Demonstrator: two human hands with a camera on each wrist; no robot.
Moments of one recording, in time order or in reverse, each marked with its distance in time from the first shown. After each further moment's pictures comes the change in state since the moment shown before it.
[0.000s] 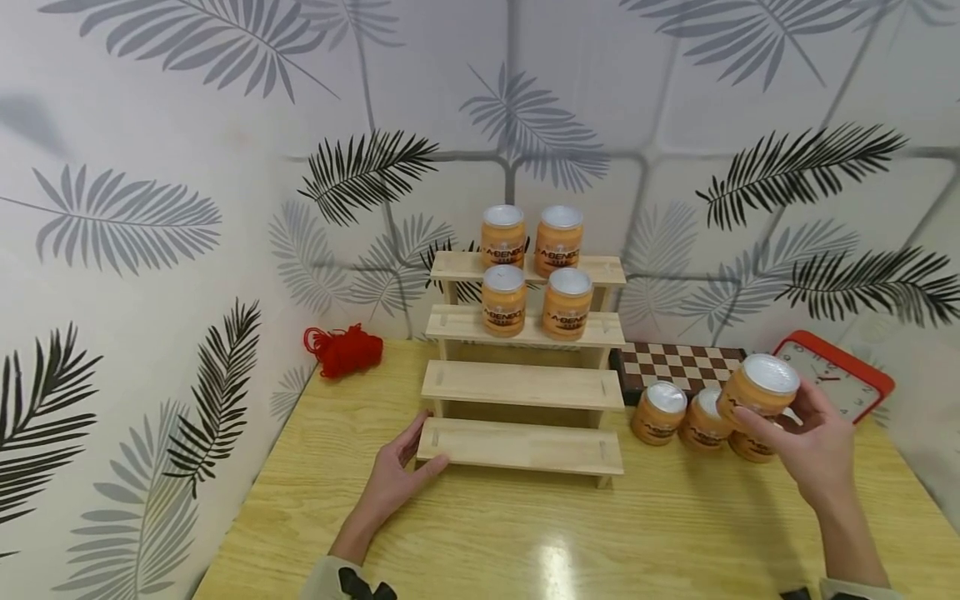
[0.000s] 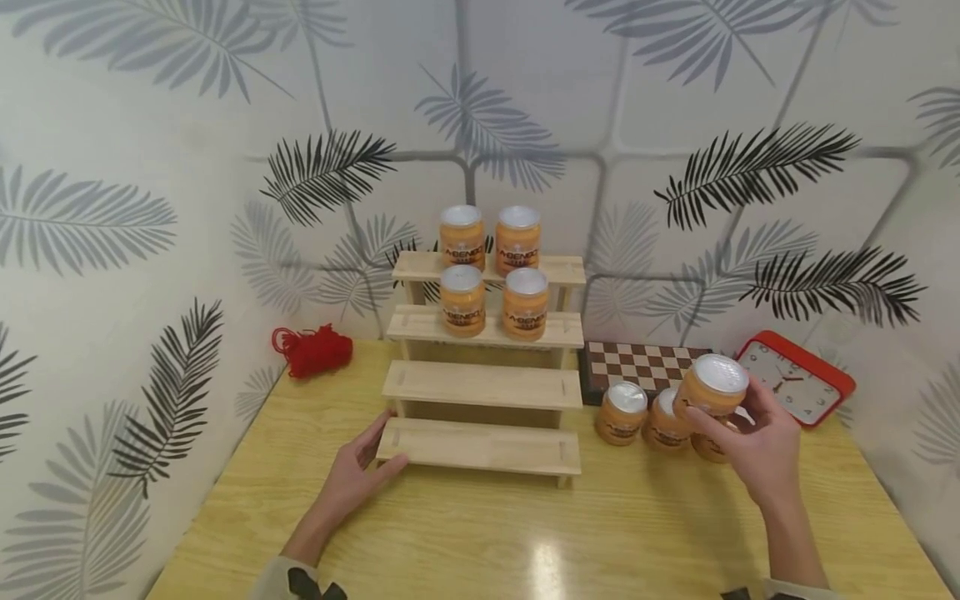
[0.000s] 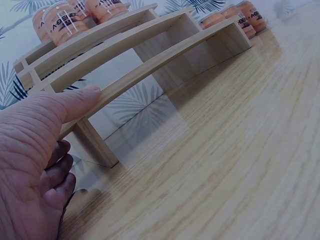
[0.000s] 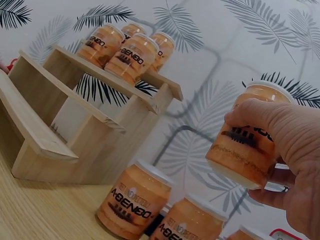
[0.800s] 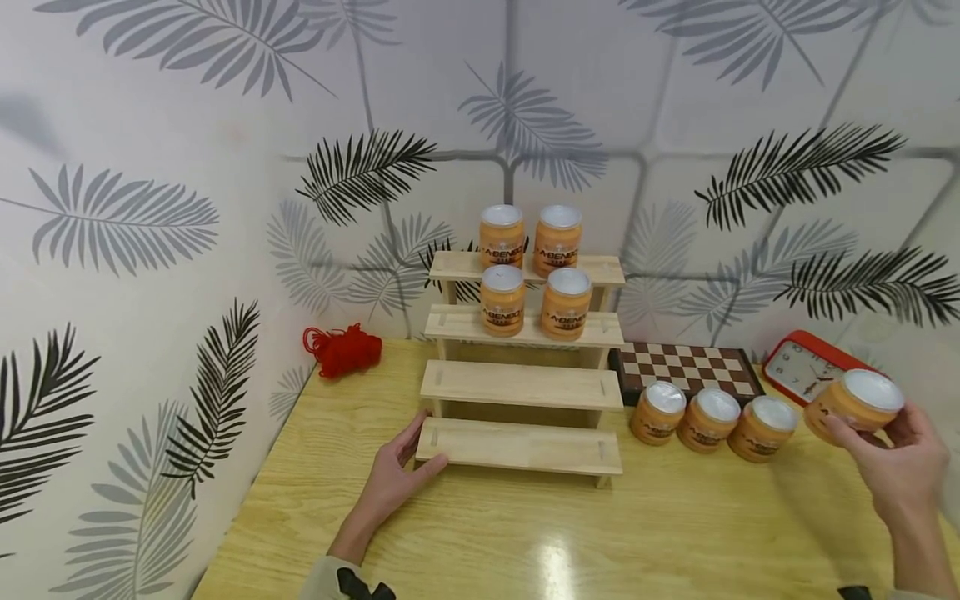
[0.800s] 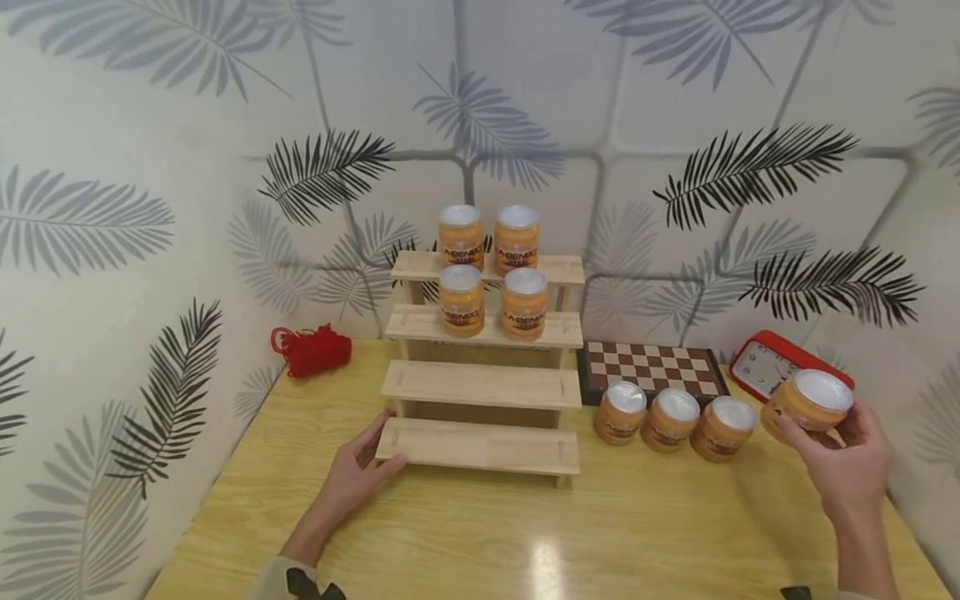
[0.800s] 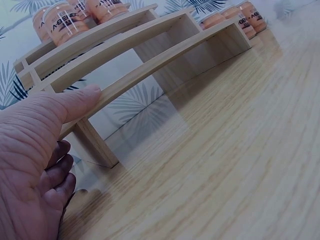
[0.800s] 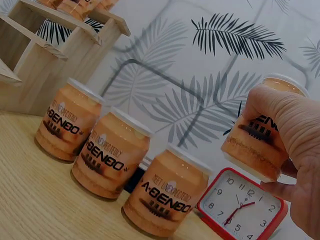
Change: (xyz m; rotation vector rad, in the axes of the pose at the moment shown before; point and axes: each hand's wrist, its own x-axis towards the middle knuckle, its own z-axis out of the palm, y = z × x) left_hand 0.000 0.002 0.001 0.016 0.002 0.010; right_hand 0.017 0.034 -0.073 -0.034 0.345 0.184
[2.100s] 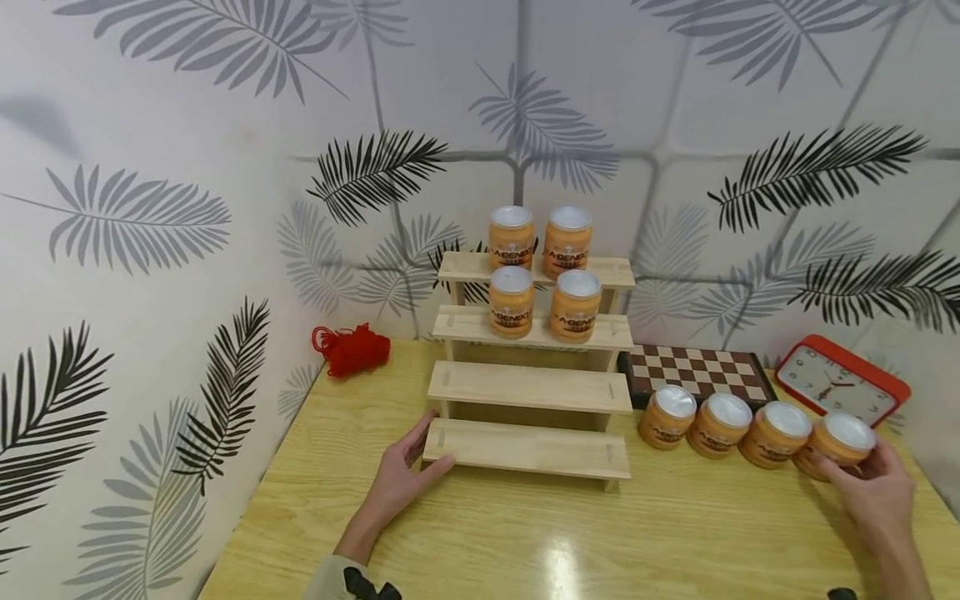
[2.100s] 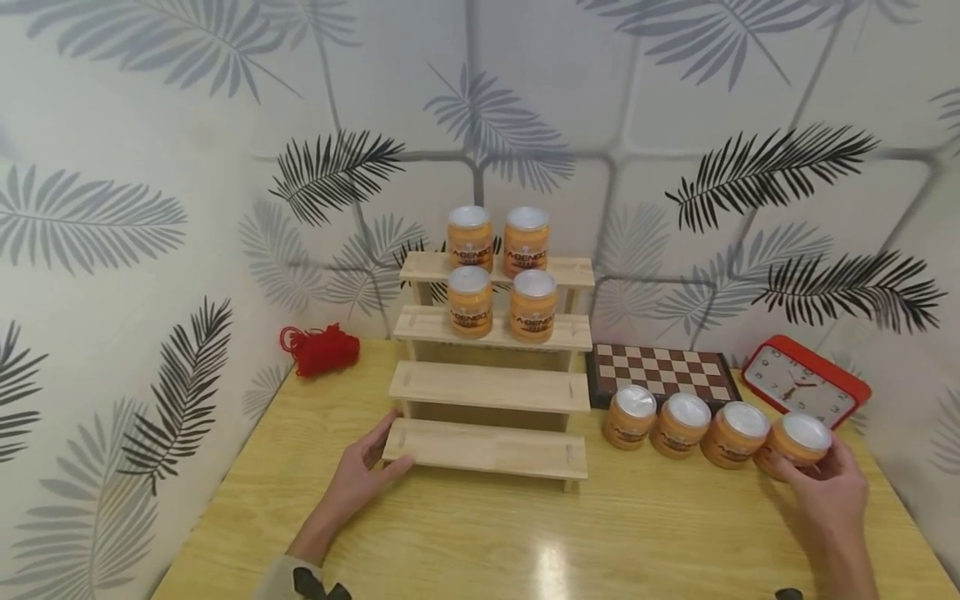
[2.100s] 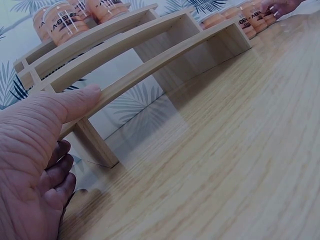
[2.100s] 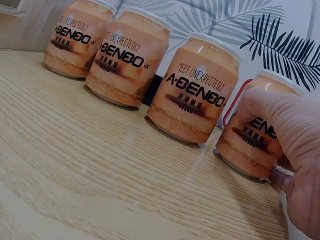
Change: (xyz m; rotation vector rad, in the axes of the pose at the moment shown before) left_hand 0.000 -0.001 -0.002 -0.017 0.000 -0.013; right_hand 0.003 0.100 -0.004 -0.089 -0.114 0.157
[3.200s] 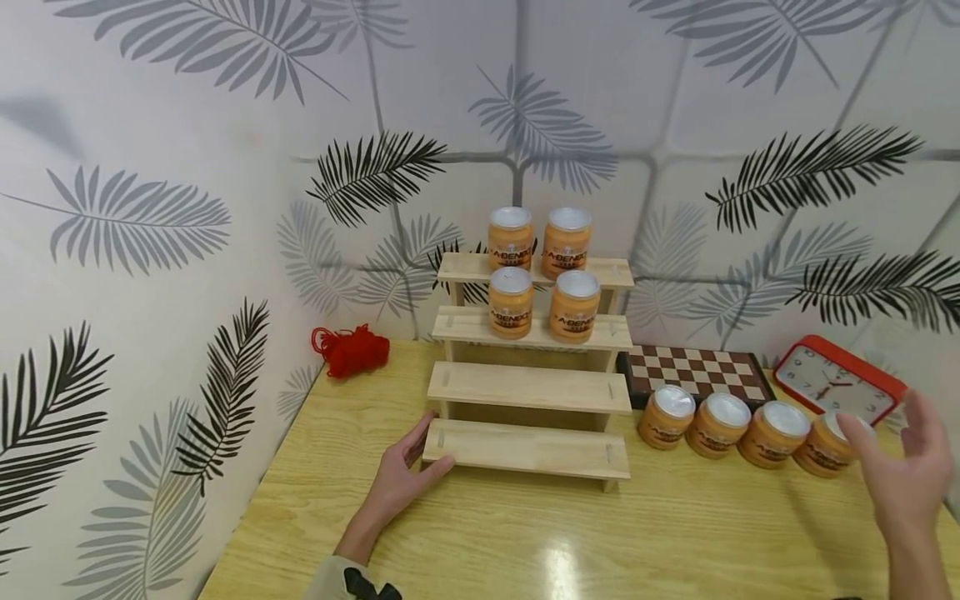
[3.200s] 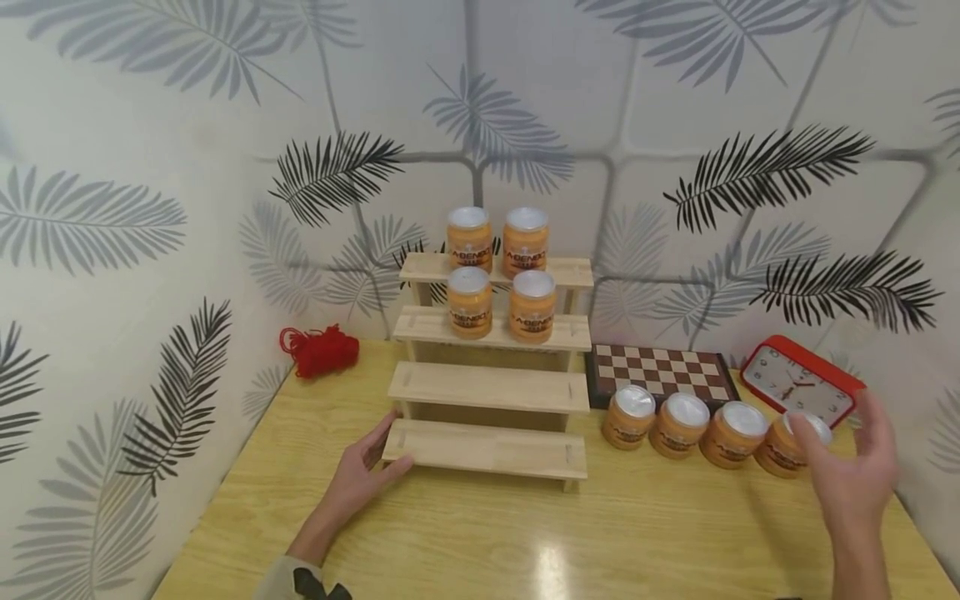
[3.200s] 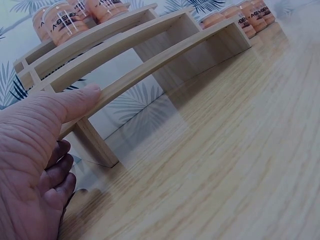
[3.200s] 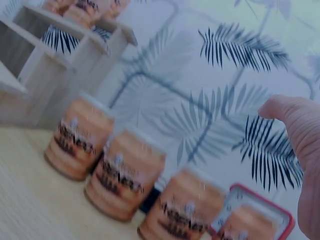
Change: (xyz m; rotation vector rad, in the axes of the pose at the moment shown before) left_hand 0.000 0.000 0.001 -0.006 0.000 0.007; right_hand -0.029 -0.093 0.006 -0.087 0.144 -0.139
